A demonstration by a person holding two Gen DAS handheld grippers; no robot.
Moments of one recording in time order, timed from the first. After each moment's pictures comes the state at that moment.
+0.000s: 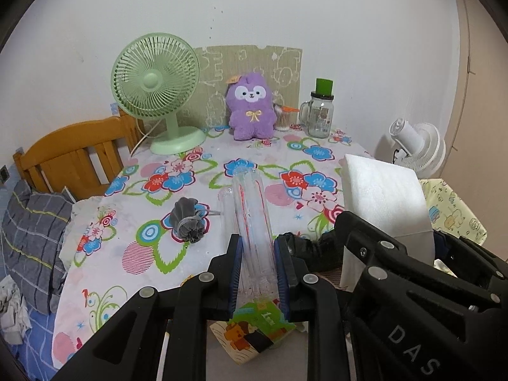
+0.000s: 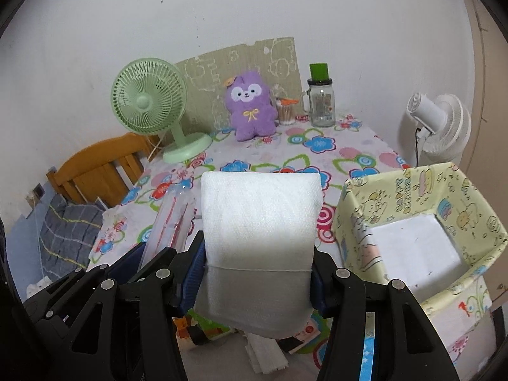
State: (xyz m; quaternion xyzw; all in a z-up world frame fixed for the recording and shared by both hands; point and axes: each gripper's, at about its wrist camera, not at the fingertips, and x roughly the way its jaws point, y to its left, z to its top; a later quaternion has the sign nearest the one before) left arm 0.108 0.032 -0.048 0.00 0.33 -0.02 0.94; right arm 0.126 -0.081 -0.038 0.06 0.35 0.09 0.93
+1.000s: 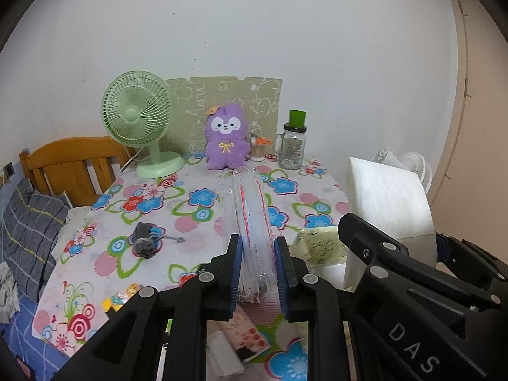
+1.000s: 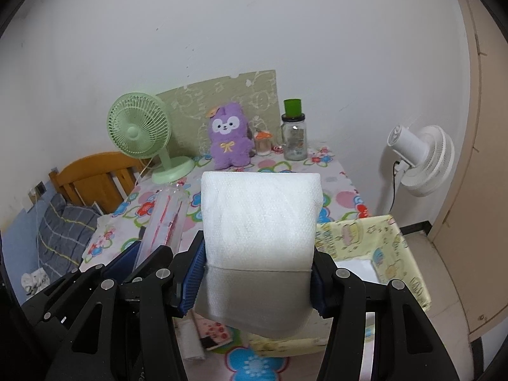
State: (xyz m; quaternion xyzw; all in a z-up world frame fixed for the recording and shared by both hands) left arm 0.096 -0.072 -0.005 -0.03 0.29 0.00 0.96; right arm 0.121 -0.187 0.017 0.03 0.32 0.09 0.94
